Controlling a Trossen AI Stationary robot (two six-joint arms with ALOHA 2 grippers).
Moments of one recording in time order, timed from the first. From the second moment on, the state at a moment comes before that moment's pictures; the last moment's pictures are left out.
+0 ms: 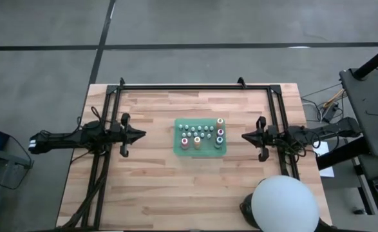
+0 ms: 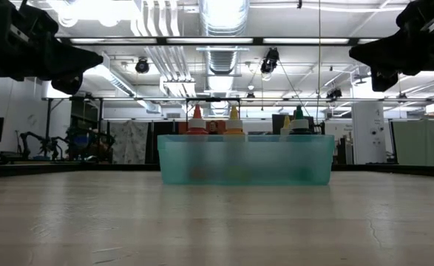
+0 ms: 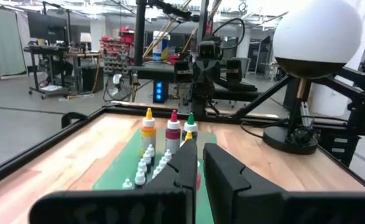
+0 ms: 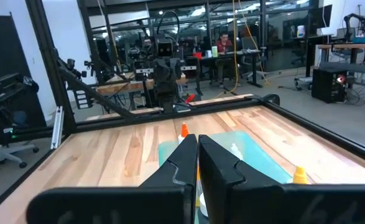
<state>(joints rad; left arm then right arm) 0.05 0.10 0.02 0.10 -0.02 -0.07 0.22 0.21 0.02 0.27 0.32 0.14</state>
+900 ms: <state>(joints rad) 0.05 0.10 0.03 0.10 -0.02 0.00 0.22 0.21 0.01 0.17 0.10 0.08</state>
